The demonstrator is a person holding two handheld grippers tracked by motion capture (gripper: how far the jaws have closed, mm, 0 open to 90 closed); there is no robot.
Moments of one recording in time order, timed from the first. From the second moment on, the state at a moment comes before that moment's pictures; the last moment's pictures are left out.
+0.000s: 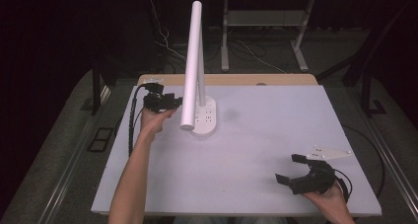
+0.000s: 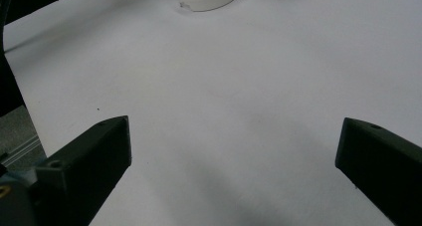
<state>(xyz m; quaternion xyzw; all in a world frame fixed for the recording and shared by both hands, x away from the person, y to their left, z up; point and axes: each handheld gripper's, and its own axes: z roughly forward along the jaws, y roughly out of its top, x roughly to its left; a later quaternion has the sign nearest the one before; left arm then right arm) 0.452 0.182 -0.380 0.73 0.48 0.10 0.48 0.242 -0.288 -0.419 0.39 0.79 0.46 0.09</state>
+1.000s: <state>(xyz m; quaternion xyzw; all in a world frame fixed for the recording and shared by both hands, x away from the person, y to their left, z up) 0.380 0.215 -0.373 0.72 0.45 0.08 0.52 0.241 -0.286 -0.419 0.39 0.79 0.46 0.08</state>
